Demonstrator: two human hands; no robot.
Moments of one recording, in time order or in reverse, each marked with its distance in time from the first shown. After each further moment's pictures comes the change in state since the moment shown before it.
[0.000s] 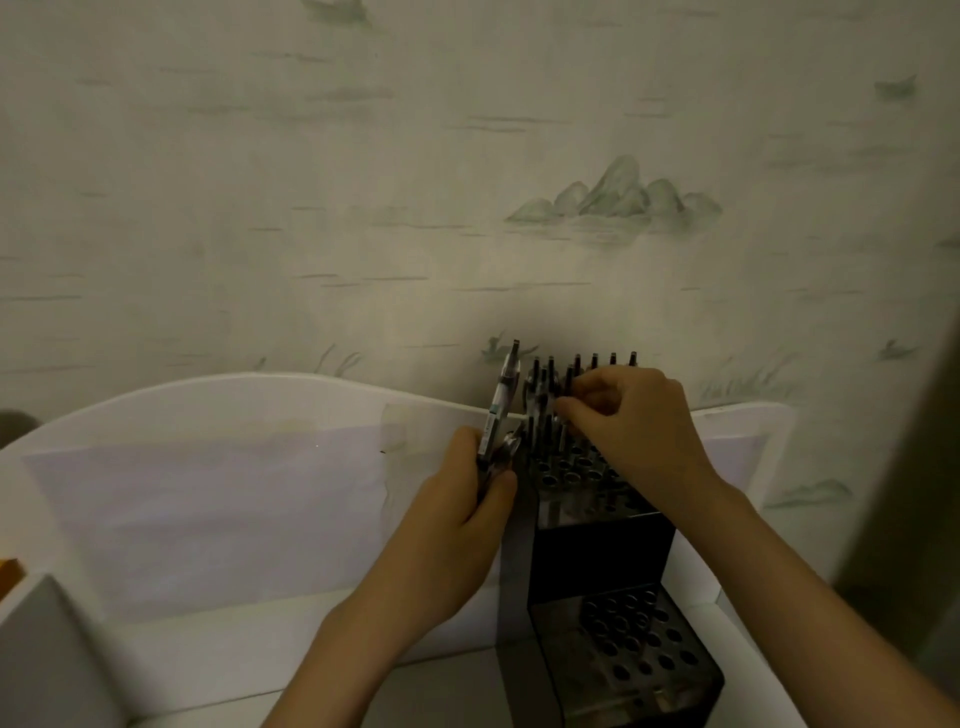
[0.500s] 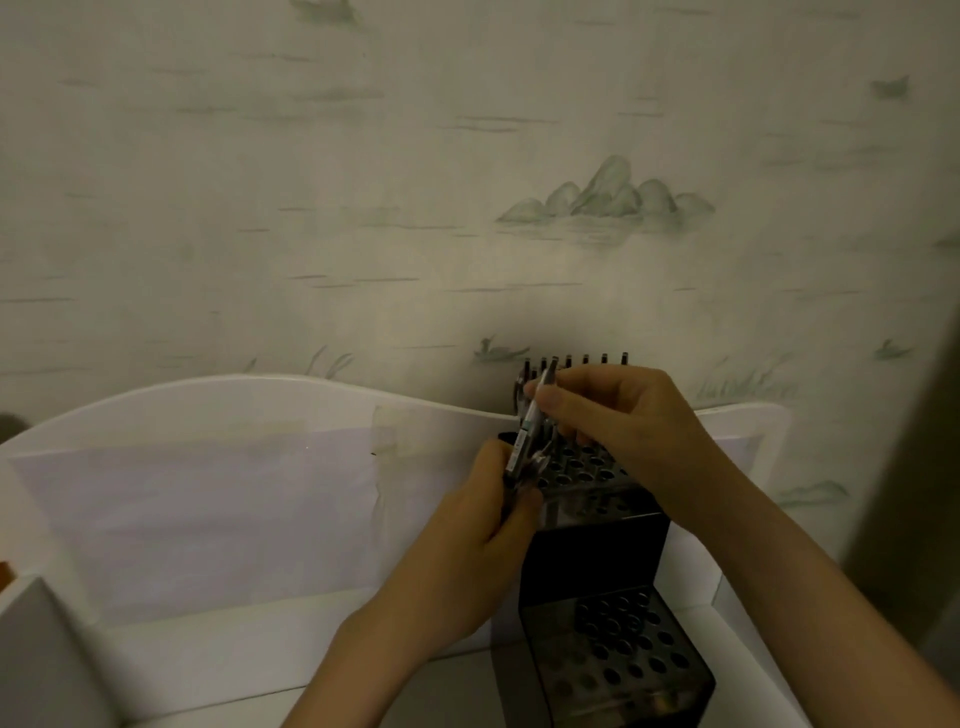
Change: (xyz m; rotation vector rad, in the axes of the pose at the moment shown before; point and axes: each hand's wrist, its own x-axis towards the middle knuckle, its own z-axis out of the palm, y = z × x) left_hand 0.000 0.003 0.018 0.019 -0.087 0.037; right_hand -0.013 -0.032 -0.025 0.560 -0.252 0.099
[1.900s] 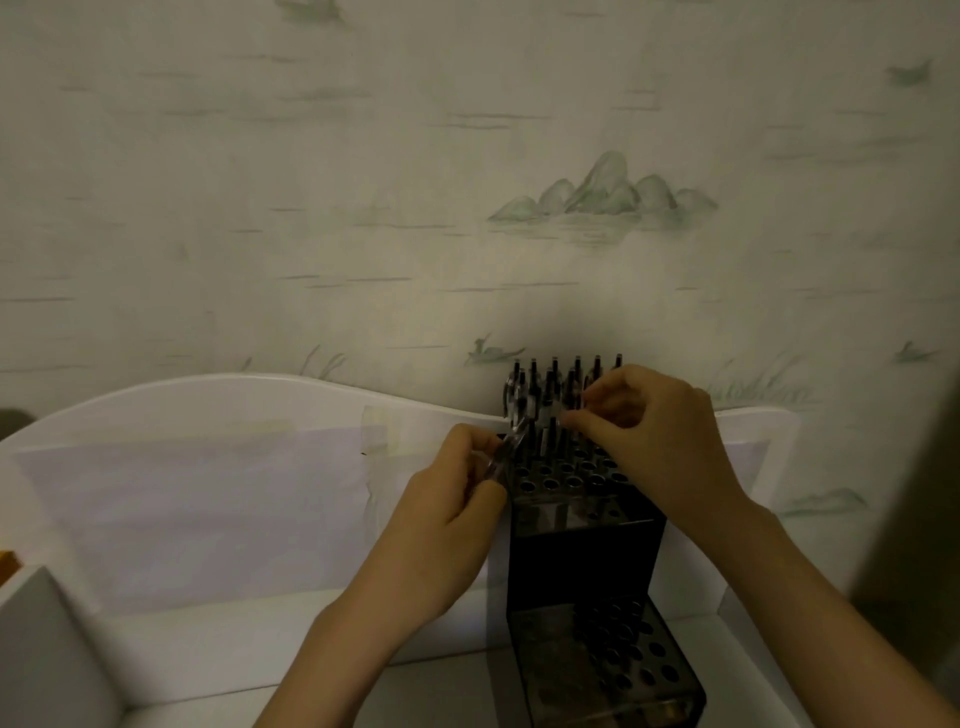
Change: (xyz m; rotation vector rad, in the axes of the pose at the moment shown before) left_hand 0.007 0.004 -0.002 0.053 0.126 -0.067; right_hand 0.008 0.043 -0.032 -0.473 0.262 -0.154
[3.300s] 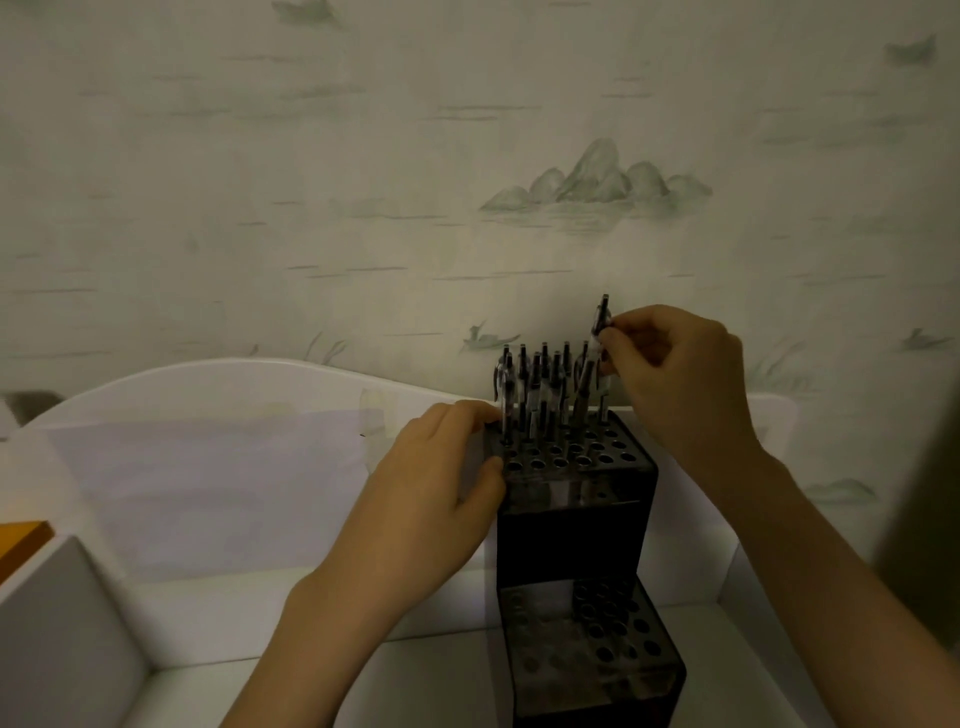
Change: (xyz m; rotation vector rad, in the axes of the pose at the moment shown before) left_hand -0.006 0.011 0.000 0.575 0.108 0.178; right_hand 0.020 -0.009 -0.024 0.023 0.173 -0.035
